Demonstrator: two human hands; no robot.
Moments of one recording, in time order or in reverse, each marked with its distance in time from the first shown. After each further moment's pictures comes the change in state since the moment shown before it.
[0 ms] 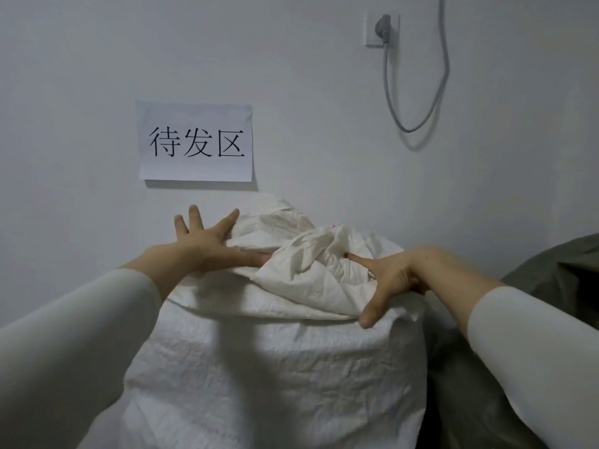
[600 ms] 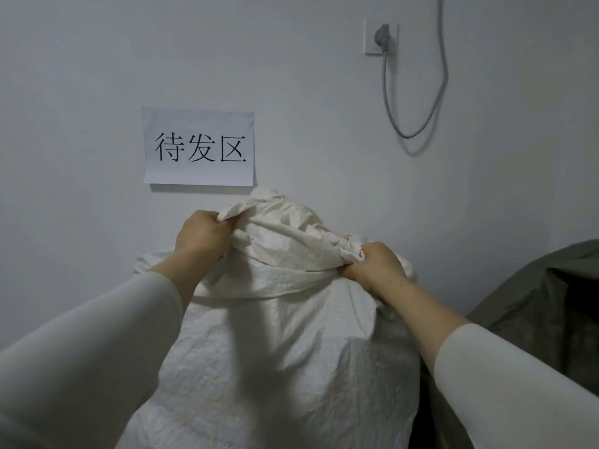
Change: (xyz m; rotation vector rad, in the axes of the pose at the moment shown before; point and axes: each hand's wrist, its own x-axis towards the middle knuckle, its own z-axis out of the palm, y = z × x) left_hand 0.006 0.012 0.004 -0.529 0.493 -0.030; right_hand 0.025 -0.009 0.029 0.325 0.854 -0.181
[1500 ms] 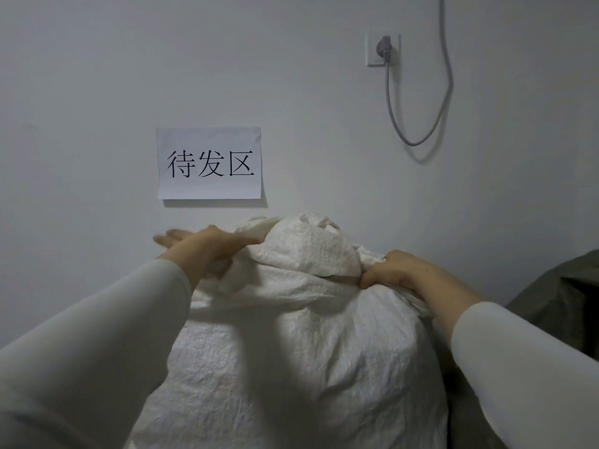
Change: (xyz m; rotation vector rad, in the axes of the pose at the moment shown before) left_hand 0.002 0.032 -0.014 0.513 -0.283 -0.294; right_hand 0.017 -0.002 -0.042 -0.160 -0.307 0.240
